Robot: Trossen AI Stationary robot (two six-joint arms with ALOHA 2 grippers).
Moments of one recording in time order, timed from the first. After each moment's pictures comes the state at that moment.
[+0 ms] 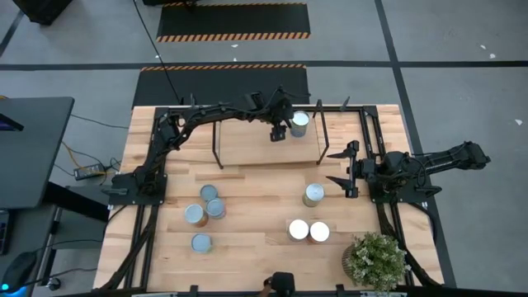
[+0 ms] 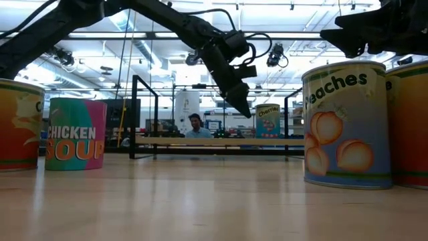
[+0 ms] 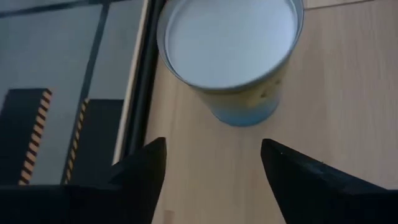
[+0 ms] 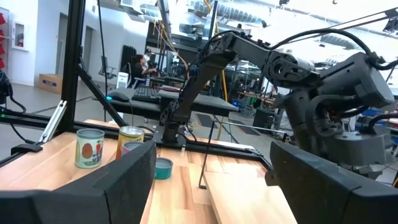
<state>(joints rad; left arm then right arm) 0.42 2.22 1.94 -0.58 -0.07 0.41 0.15 0.35 0.05 0.49 0.21 -0.26</state>
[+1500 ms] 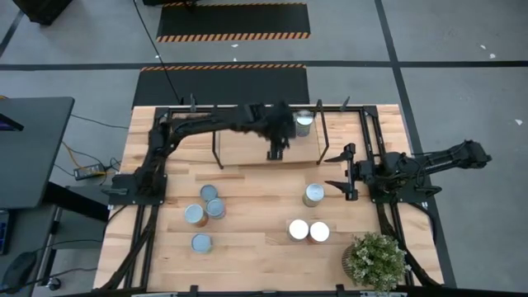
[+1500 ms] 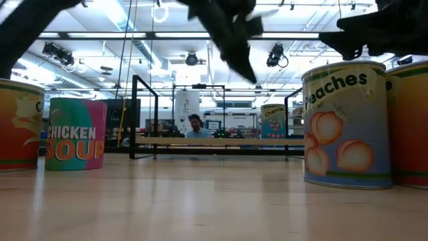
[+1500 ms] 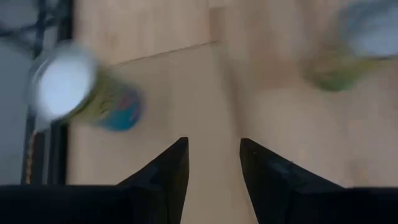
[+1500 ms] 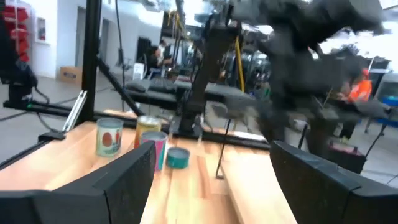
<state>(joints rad) 0.23 2.07 1.96 -0.79 0.03 0.39 0.15 0.41 0.08 0.45 0.16 -0.22</state>
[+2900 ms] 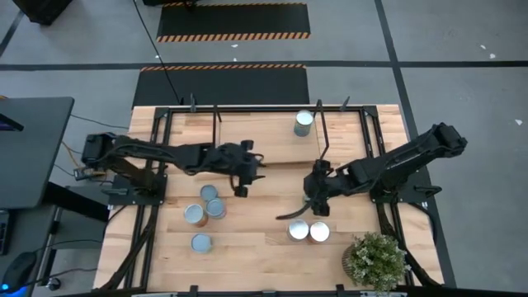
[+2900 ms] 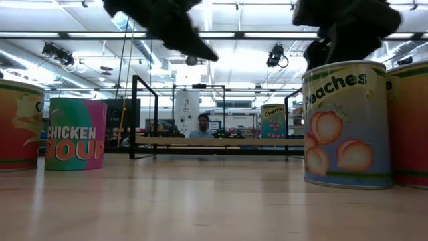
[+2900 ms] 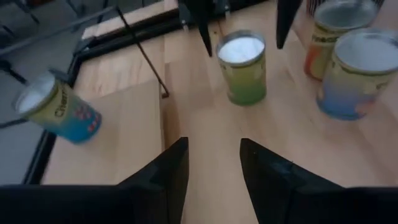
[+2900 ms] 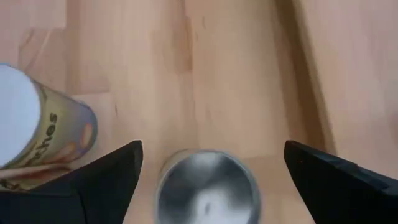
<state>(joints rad) 0.00 1.44 0.97 -0.06 -0.08 0.28 0.30 1.38 0.96 -0.68 0.32 0.30</state>
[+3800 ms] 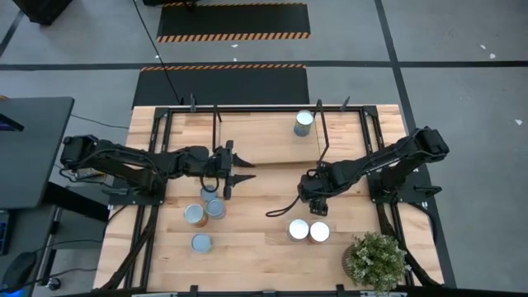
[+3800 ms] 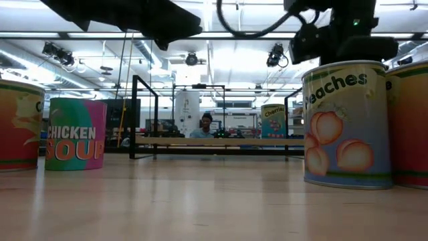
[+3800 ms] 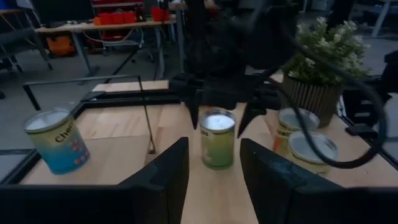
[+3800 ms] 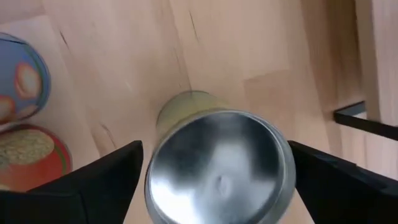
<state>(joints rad) -0.03 1.24 0.65 0.44 -0.05 0.04 0.23 1.56 1.06 -0.97 0.18 0.47</state>
